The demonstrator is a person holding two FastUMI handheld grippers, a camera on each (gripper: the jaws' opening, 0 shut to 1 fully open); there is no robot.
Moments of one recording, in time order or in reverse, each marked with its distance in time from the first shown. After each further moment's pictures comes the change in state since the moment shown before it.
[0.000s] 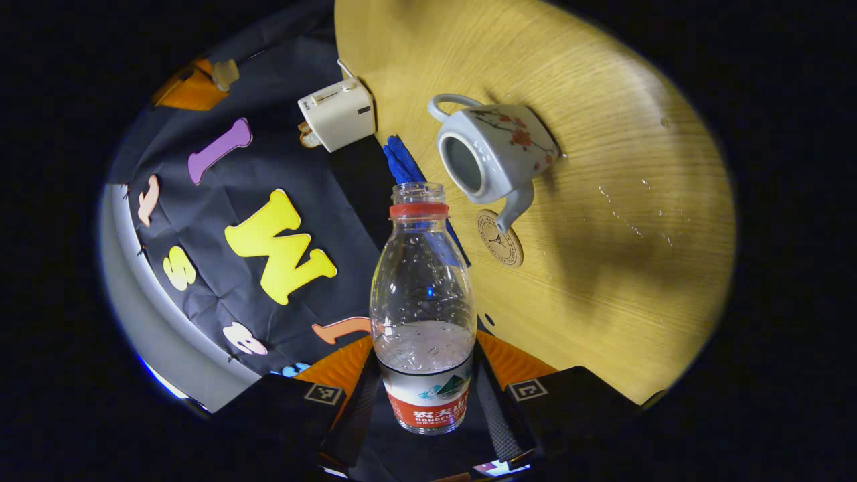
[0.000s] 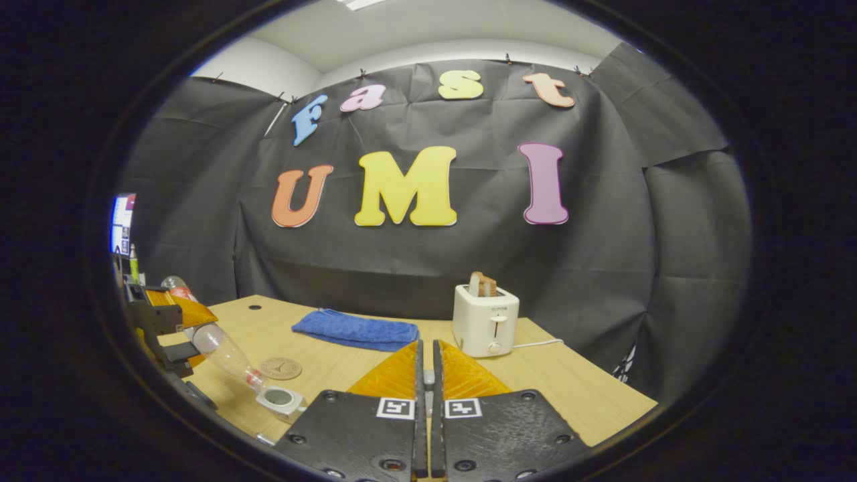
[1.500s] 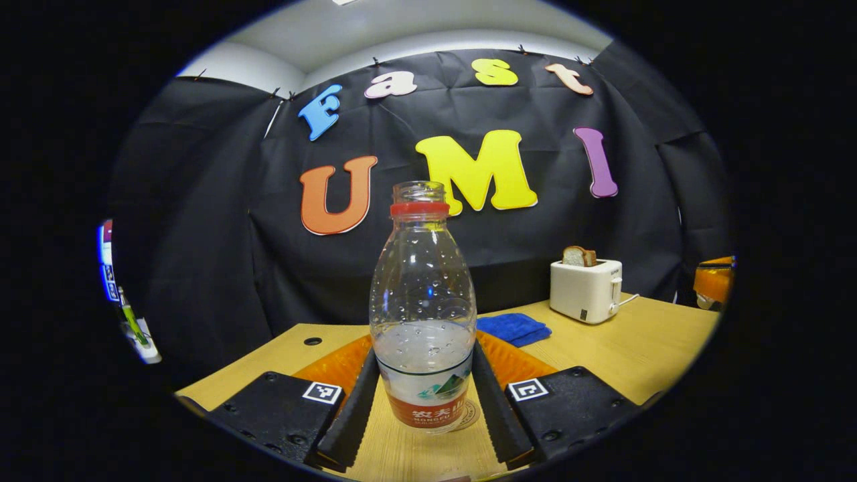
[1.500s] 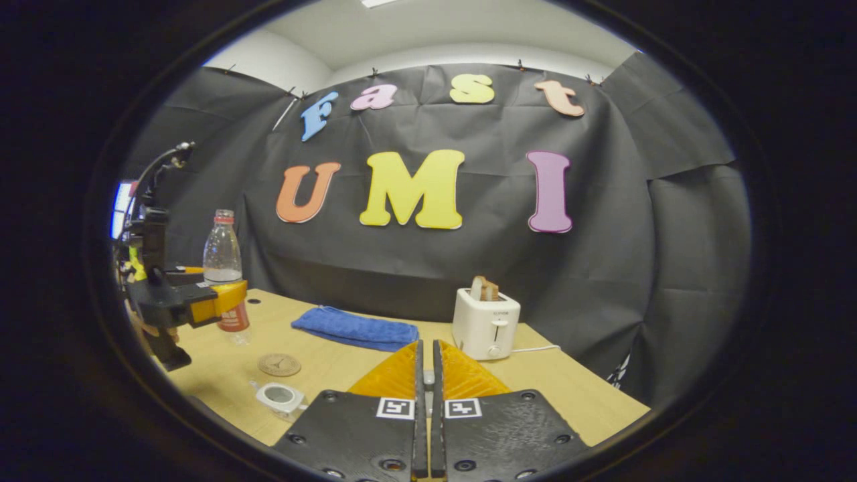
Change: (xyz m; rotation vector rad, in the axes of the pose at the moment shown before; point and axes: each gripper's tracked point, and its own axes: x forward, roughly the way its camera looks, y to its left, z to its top) left arm 0.060 0.057 -0.014 -1.896 -0.298 0.045; right arm -0.006 0.011 0.002 -0.048 -0.011 0.000
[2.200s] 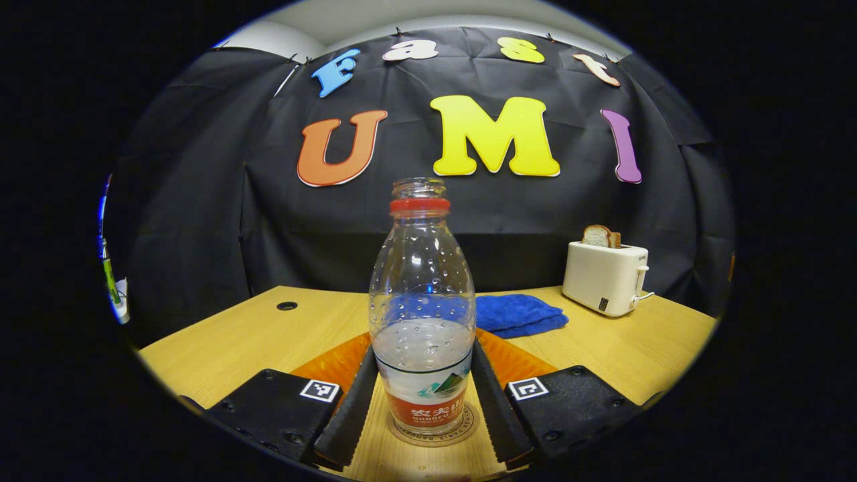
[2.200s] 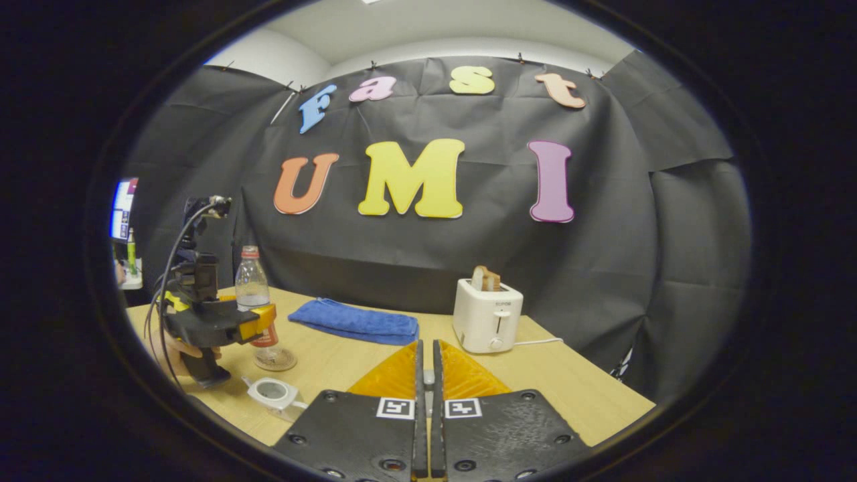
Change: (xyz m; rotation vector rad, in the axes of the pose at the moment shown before) left arm 0.061 -0.008 -0.080 -0.097 0.121 0.001; right arm 0.014 0.001 -0.017 -0.002 0.037 -0.005
